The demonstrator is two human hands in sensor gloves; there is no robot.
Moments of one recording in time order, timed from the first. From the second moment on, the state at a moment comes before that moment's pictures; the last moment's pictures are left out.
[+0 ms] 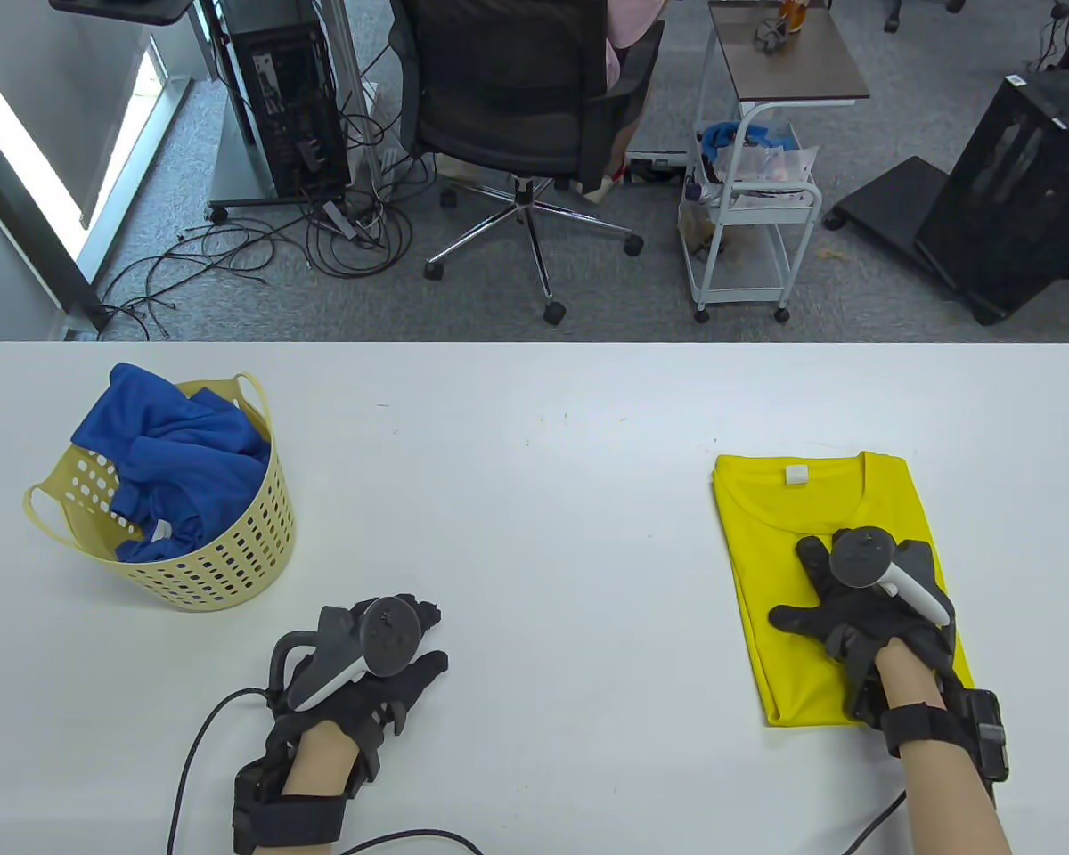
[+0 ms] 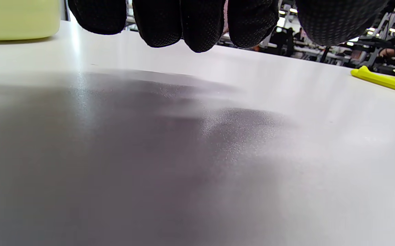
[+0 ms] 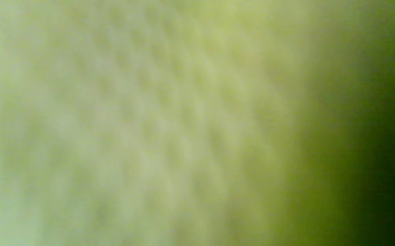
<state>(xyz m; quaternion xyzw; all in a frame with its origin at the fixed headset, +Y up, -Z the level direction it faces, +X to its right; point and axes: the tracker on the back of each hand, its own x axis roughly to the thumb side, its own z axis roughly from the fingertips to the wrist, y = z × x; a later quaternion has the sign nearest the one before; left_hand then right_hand) -0.208 -0.746 -0.277 -0.12 -0.08 0.05 0.99 0.330 -0.810 -0.352 -0.06 0.27 0.95 0.17</state>
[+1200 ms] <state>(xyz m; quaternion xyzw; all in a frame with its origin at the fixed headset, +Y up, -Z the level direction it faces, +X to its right) -0.340 -0.594 -0.313 0.05 0.12 0.03 0.99 0.293 -0.708 -0.262 0.07 0.04 0.98 0.16</state>
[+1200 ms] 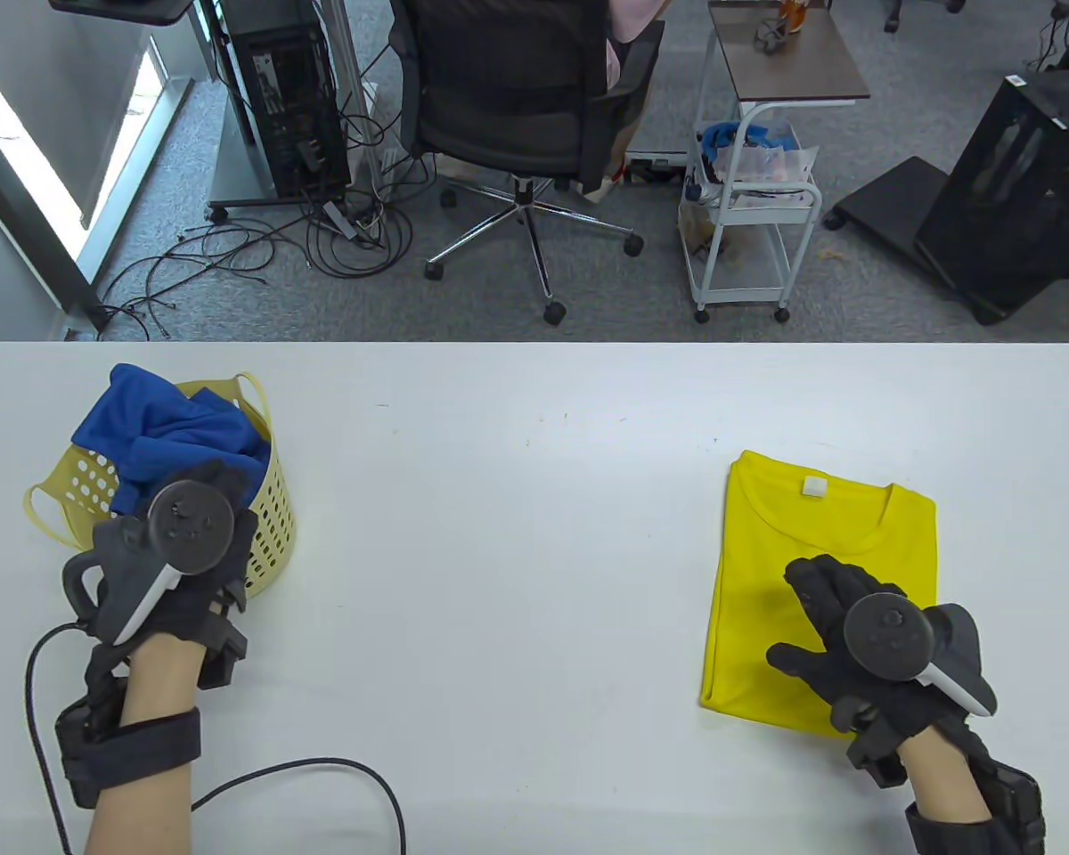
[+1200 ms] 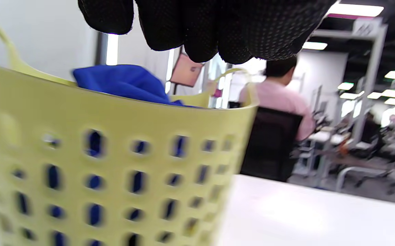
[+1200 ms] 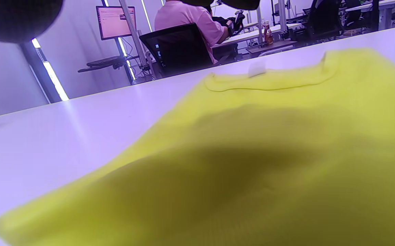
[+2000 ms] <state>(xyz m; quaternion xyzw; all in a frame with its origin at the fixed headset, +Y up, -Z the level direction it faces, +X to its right) -0.385 -0.628 -0.400 -0.10 0.22 -0.07 0.97 0.313 -0.728 -0.271 0.04 0.10 0.98 0.17</state>
